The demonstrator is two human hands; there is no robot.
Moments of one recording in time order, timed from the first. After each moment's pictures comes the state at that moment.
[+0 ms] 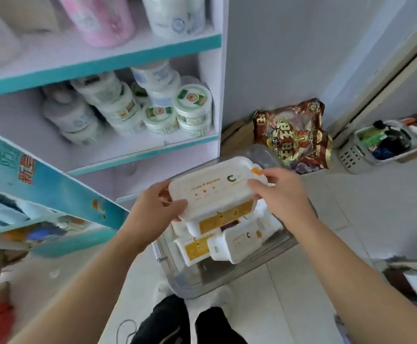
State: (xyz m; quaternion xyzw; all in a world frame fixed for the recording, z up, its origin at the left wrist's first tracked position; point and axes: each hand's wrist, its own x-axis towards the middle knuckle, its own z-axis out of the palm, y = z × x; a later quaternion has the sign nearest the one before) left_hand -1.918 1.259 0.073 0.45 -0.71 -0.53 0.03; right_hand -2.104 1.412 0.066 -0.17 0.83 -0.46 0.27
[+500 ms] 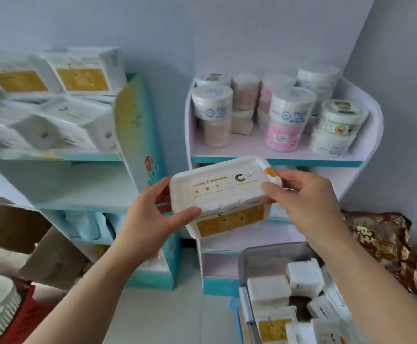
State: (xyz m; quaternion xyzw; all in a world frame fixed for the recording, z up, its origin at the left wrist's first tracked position) left_hand -1.690 1.163 0.232 0.45 -0.71 -0.45 0.31; right_hand -1.917 1.254 0.247 -0.39 0.71 -0.54 0.21
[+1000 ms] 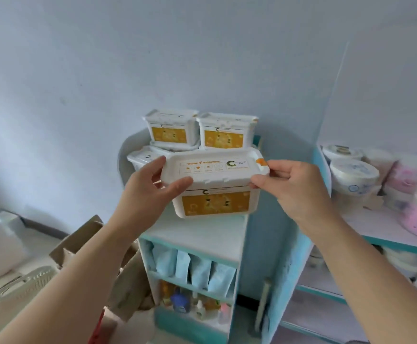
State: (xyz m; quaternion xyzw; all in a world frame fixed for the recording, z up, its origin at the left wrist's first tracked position) left_hand -1.456 1.015 0.330 0.48 -0.66 -0.32 0.48; right_hand -1.692 1.072 0.350 -0.57 0.57 -0.54 0.25
